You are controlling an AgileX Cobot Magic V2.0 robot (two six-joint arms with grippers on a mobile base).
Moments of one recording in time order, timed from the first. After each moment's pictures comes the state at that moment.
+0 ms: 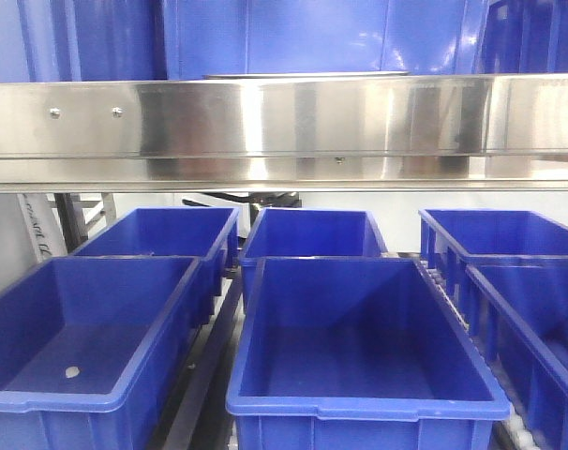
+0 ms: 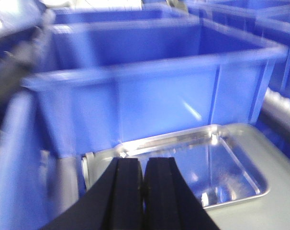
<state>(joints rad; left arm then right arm) -0.61 1.52 -1.68 0.40 0.55 -0.35 0.20 1.18 -1.24 0.13 0.45 0.04</state>
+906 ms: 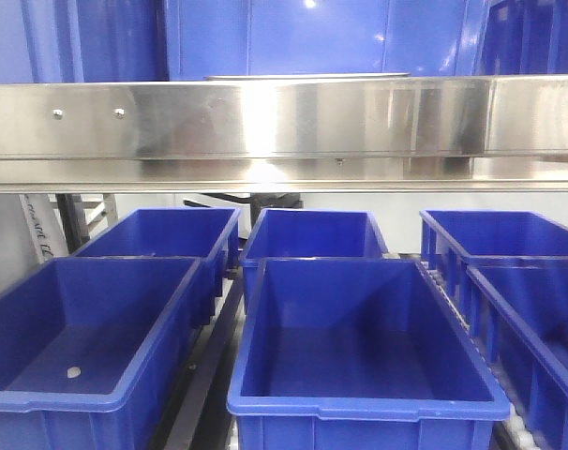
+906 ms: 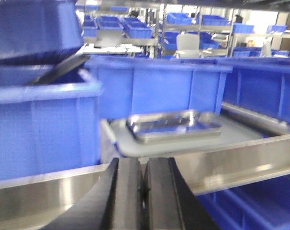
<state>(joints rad) -0.61 0.29 -0.65 0.37 0.48 -0.35 0.20 0.06 -0.75 0.13 0.65 0.00</state>
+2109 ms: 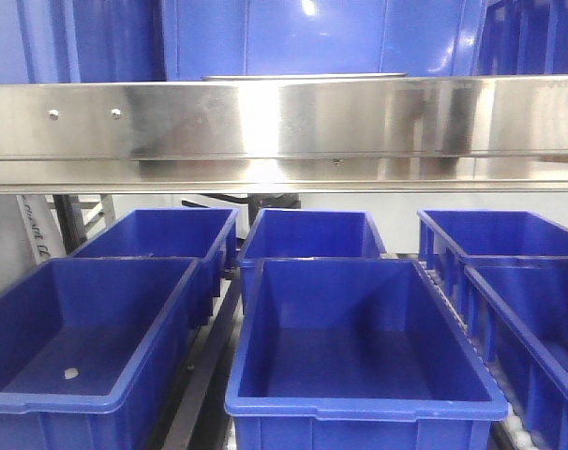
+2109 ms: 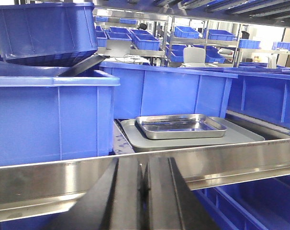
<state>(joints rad) -0.61 0.07 -0.61 0.37 0.60 -0.35 0.02 0.04 -0.61 0.05 0.57 0.00</state>
